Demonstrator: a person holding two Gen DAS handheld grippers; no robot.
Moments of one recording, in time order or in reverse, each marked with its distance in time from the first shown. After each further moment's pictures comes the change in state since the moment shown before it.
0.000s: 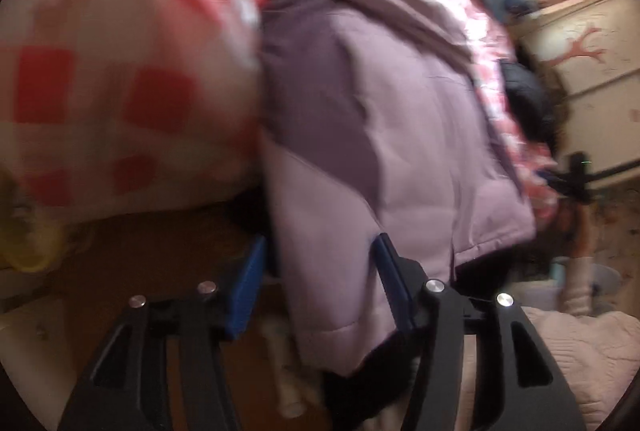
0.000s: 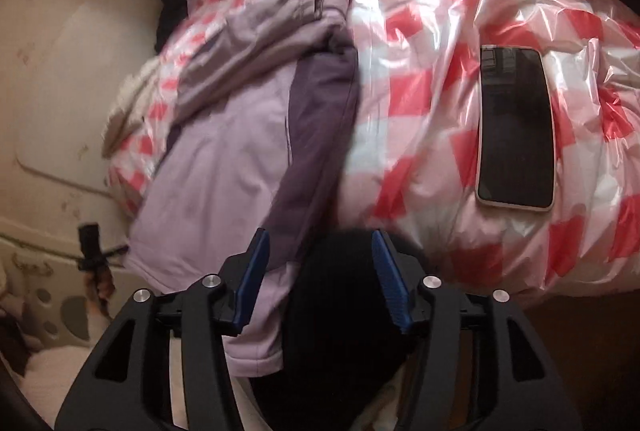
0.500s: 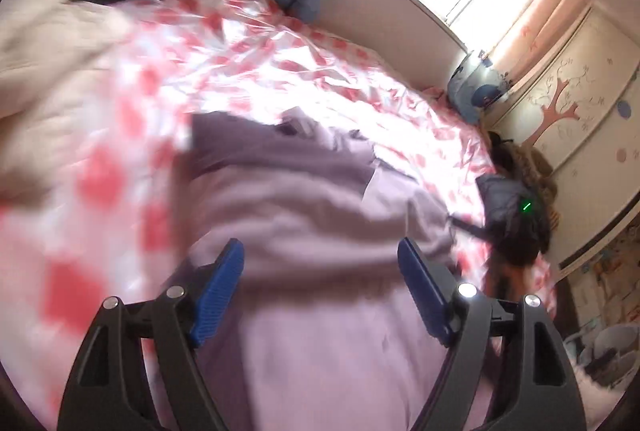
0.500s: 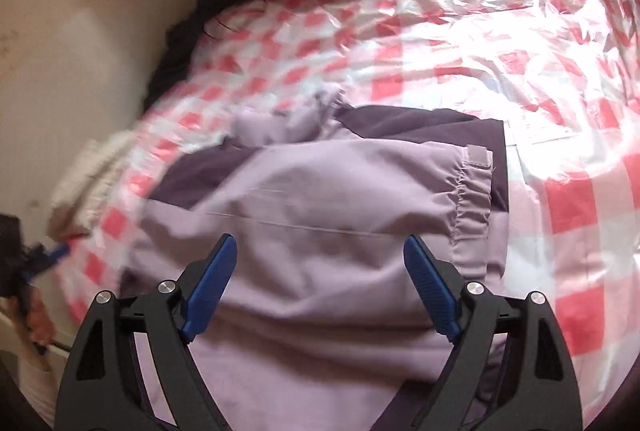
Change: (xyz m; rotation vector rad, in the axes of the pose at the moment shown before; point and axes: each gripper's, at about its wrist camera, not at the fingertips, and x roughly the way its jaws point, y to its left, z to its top) left arm 0.056 -0.089 0.279 0.105 -0.440 -0.138; right arm 0.239 0.112 0.226 -0.232 -0.238 -0.207
